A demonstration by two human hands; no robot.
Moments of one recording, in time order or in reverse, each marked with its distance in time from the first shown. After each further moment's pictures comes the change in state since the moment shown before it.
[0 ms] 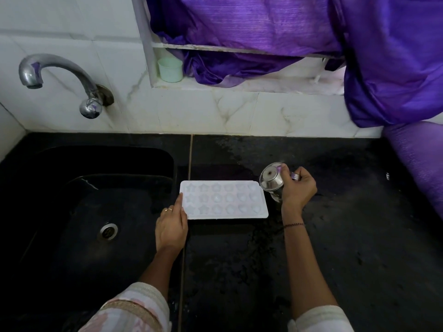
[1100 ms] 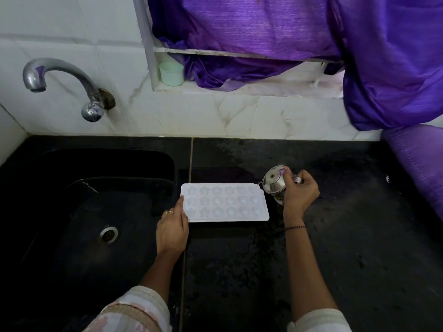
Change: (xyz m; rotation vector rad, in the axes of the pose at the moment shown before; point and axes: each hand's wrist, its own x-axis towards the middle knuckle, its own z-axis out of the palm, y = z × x) left_hand 0.001 -0.001 0.000 -0.033 -0.002 0.002; right_hand 0.004 0.007 -0.002 -0.055 0.020 -0.045
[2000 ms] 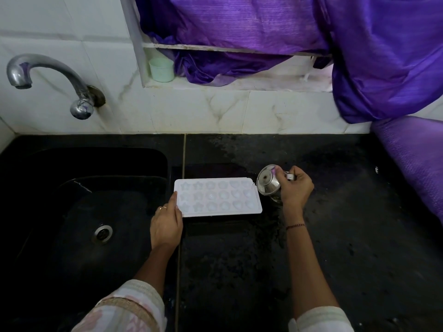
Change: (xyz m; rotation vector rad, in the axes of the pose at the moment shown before) left_hand 0.000 -0.002 0.003 0.017 0.007 0.012; right_hand -0.002 -0.001 -0.021 -0.043 -0.134 -0.029
